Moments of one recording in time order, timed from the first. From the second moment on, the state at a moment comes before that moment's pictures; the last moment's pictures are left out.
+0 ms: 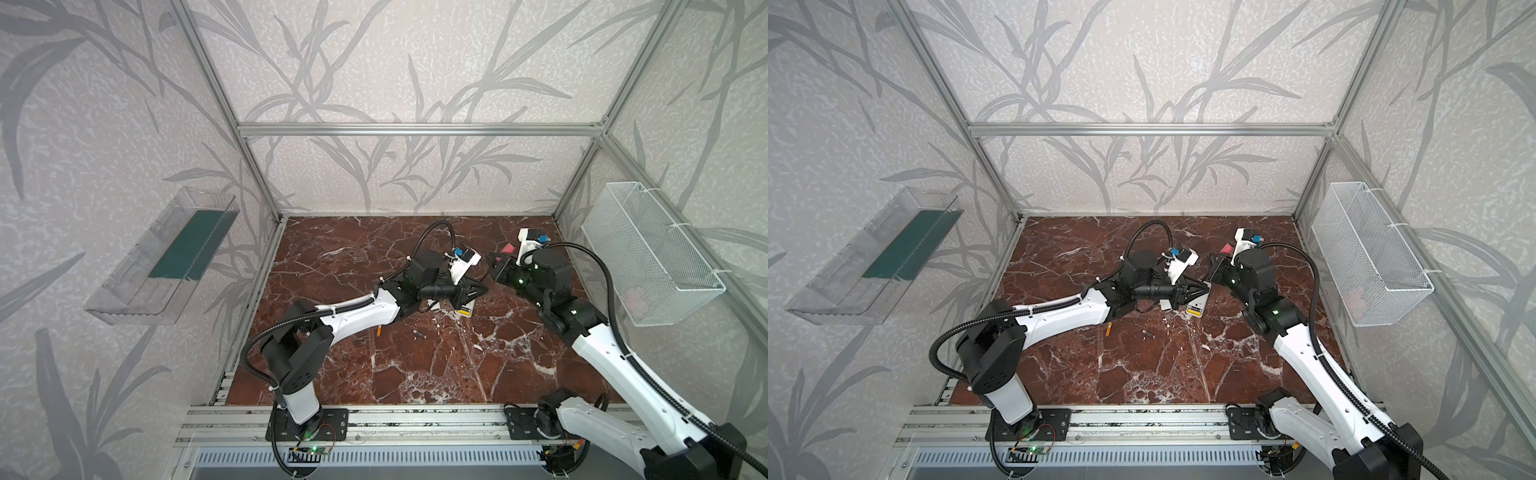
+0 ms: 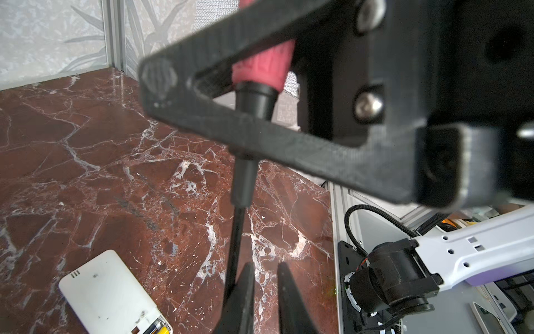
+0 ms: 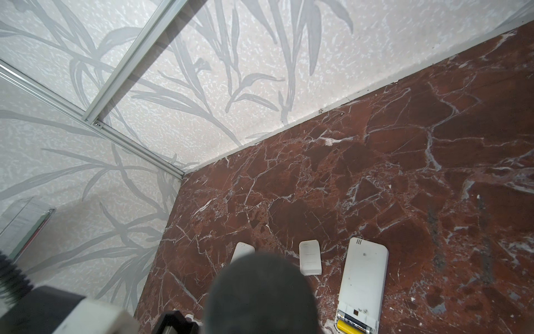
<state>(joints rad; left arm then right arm) -0.84 1.73 1.16 0.31 0.55 -0.28 0.39 0.99 0.88 -0.23 -0.03 0.68</state>
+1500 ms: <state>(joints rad) -0.89 1.67 1.09 0.27 0.46 -0.03 0.21 0.95 0.98 -0.34 -0.35 0.73</state>
